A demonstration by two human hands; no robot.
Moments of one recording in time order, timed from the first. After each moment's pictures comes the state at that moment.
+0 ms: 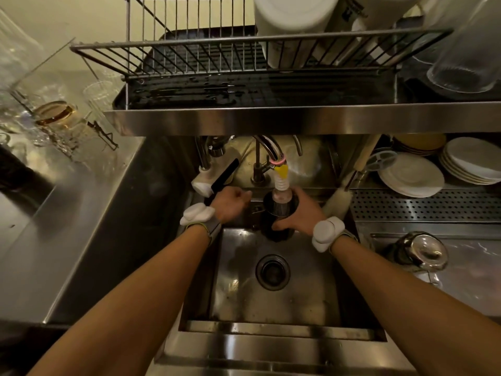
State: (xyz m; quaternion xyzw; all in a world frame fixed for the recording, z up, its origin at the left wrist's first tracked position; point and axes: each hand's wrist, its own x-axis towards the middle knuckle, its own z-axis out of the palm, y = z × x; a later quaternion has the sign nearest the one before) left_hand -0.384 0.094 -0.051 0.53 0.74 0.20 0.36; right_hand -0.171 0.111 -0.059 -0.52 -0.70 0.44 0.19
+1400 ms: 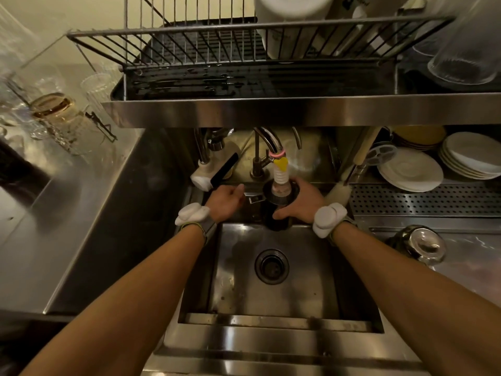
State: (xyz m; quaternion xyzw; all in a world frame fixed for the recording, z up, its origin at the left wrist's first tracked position) left_hand -0.388 0.078 -0.052 0.53 0.73 0.23 0.36; right_hand -0.170 0.118 -0.048 -0.52 -0.72 0.42 0.19
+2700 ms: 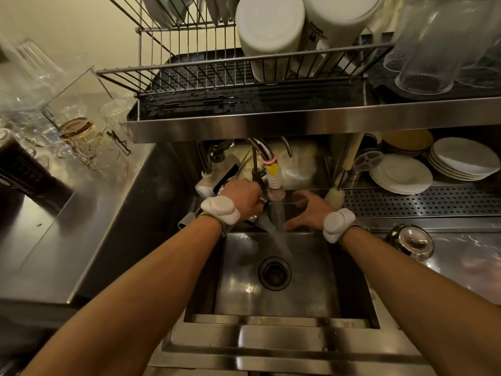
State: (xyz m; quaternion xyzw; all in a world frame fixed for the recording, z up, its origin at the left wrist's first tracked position) left_hand -0.341 0.071 0.020 0.77 0.63 -0.03 0.03; right_hand -0.139 0.103 -0.038 -0.56 -0.70 0.43 0.12
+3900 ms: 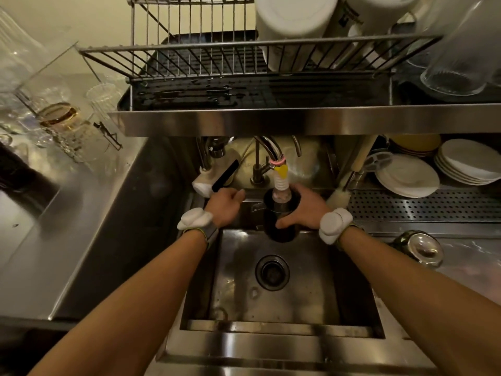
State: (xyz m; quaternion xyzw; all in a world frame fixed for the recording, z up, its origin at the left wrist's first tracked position) left_hand -0.388 0.077 -0.040 0.57 0.74 0.22 0.29; right_hand -0.168 0.118 -0.040 -0.51 -0.74 0.40 0.17
